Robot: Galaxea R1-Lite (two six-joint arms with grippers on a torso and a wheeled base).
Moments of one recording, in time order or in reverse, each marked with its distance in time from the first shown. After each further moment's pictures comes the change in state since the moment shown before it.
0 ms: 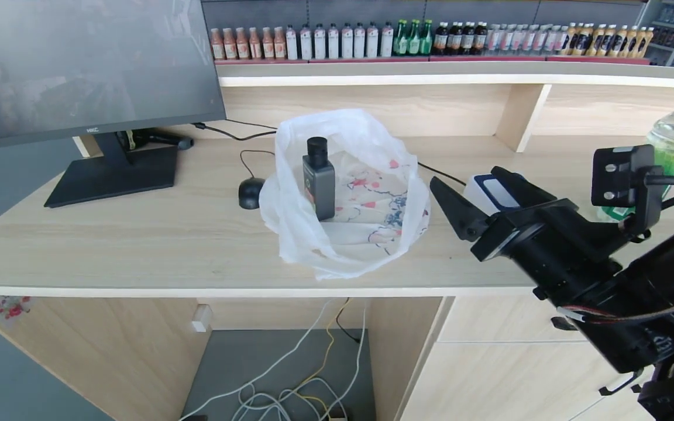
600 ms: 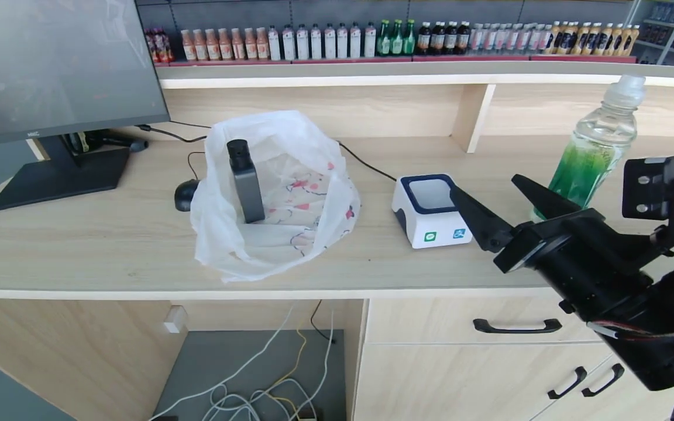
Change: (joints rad) left arm 0.000 0.000 0.000 0.000 0.000 -0.002; right arm -0.019 -0.057 0.079 -0.006 -0.001 -0.005
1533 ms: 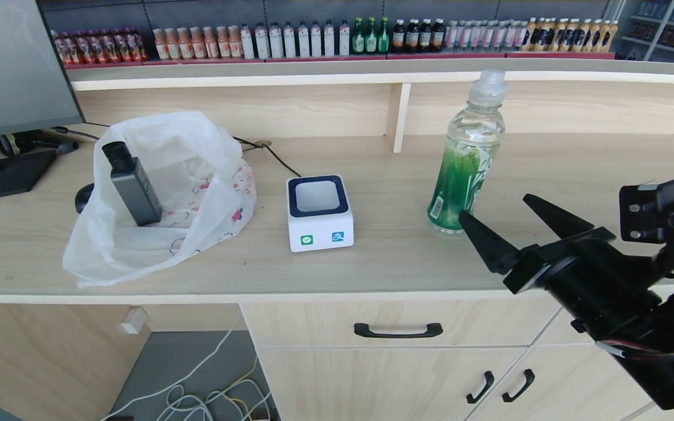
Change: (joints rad) left arm 0.001 0.000 0.000 0.000 0.000 0.001; right arm -0.027 -0.006 0.084 -0.008 -0.020 -0.056
